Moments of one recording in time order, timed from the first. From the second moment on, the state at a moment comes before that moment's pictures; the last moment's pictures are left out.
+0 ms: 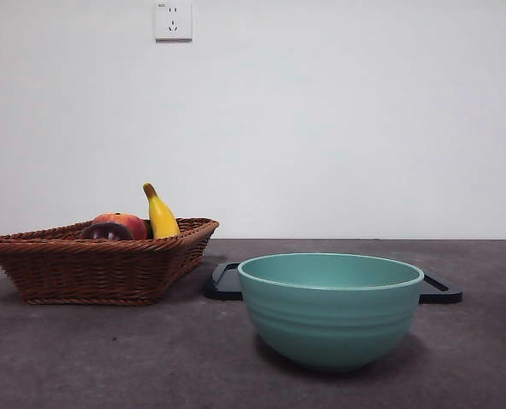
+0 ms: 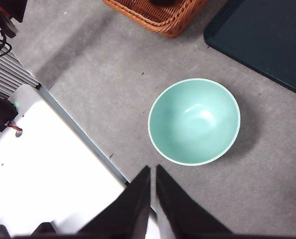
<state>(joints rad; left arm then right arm) 0.00 0.02 0.03 0.01 0.13 0.11 0.62 0.79 0.97 -0.95 -0.37 0.18</state>
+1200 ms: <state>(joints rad) 0.00 0.01 0.03 -0.18 0.13 0.04 0.62 0.79 0.97 -0.92 -0.37 0.18</state>
